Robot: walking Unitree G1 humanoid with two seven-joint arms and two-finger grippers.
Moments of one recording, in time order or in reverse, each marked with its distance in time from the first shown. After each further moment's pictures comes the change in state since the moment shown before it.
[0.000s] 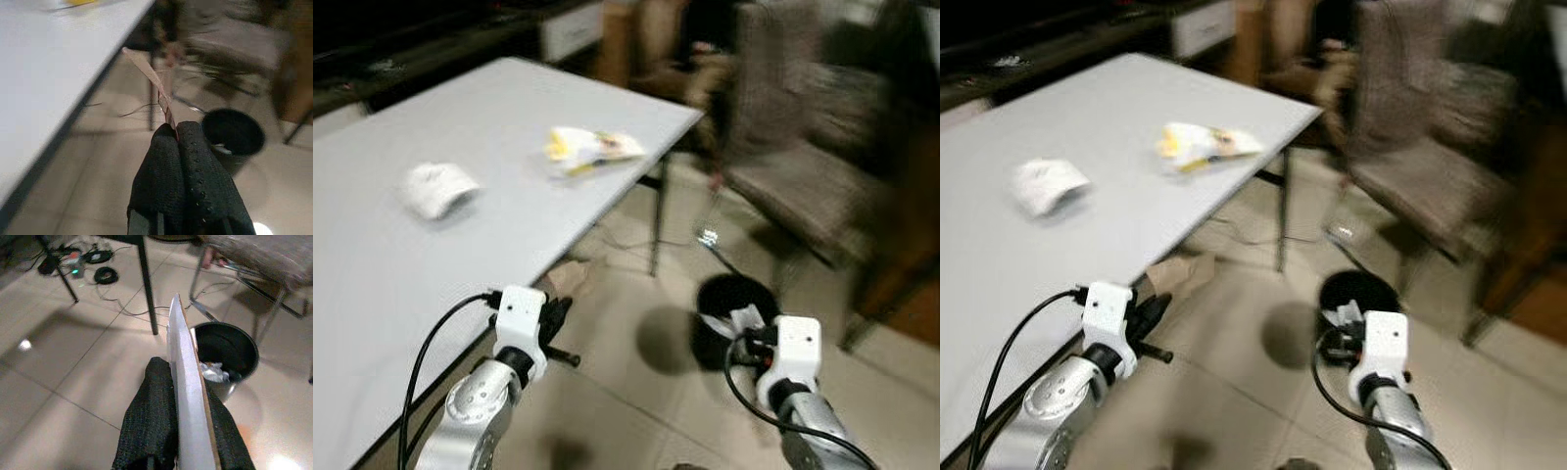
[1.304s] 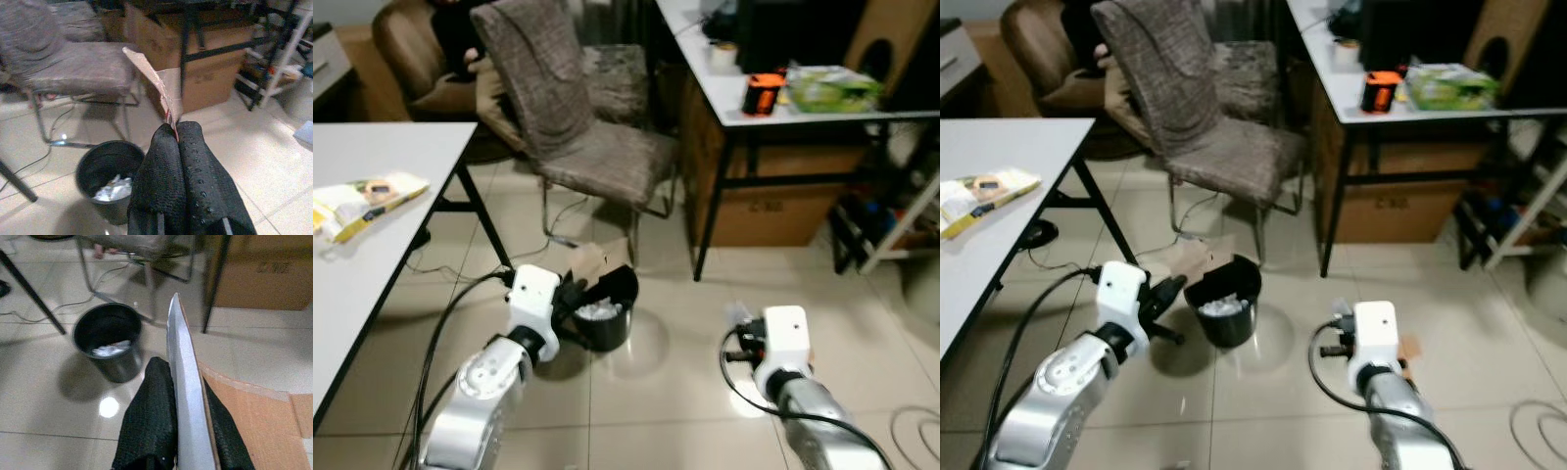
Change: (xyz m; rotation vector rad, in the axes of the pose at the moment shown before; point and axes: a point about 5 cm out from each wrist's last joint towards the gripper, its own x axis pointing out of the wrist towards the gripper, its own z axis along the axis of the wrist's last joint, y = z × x) left arm 0.014 0.005 0.013 0.021 -0.044 -0.032; right arm 0.011 0.011 0.005 -0.087 0.046 0.114
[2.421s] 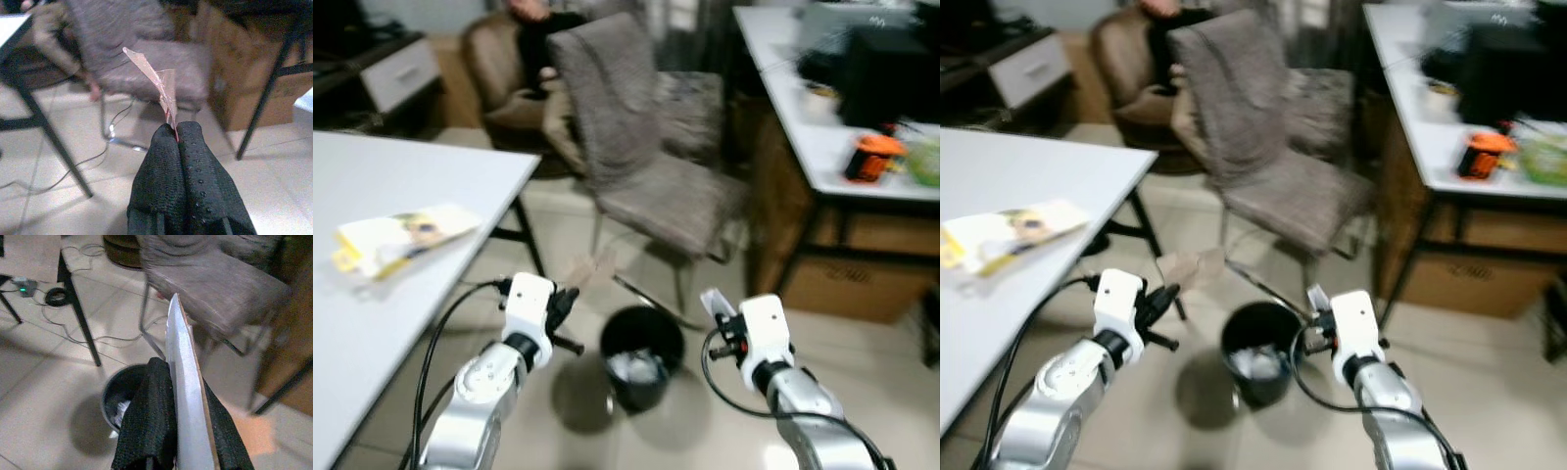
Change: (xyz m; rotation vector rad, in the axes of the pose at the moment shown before) left arm 0.000 0.008 -0.019 0.017 0.062 0.022; right arm 0.009 0.011 0.008 -0.151 -0.077 0.125
